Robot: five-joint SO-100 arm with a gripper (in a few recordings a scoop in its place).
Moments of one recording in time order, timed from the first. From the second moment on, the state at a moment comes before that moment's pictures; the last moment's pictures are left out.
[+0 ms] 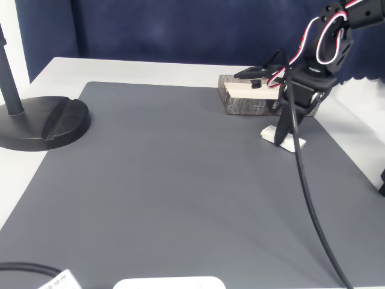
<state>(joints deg) 54.7 98.8 126.0 61.0 7.6</state>
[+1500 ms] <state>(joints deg) 64.0 91.1 80.8 93.4 12.7</state>
